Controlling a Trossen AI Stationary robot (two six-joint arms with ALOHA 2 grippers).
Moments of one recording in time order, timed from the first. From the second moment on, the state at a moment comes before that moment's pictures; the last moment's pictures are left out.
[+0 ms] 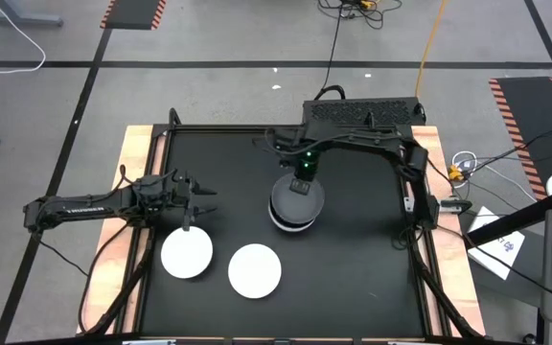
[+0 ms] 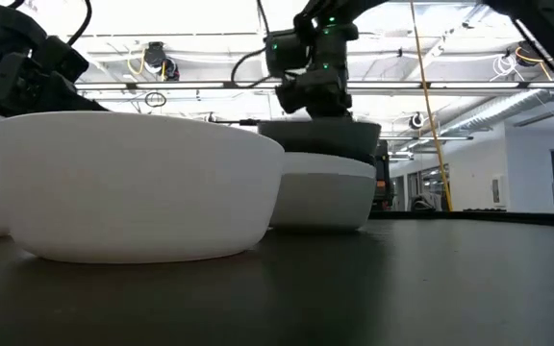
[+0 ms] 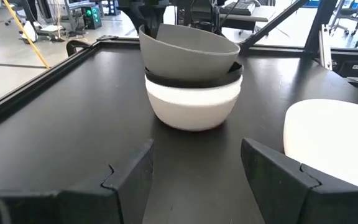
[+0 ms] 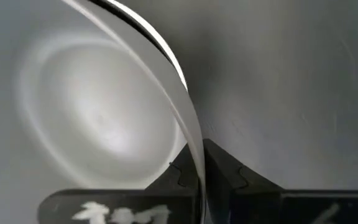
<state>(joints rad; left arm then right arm) 0.19 0.27 0.03 0.03 0.16 0.01 -0.31 2.05 1.84 -1.34 -0.10 0.04</state>
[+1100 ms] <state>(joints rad) 0.19 0.27 0.03 0.03 0.20 0.00 -0.28 2.05 1.78 -1.29 -0.16 0.08</state>
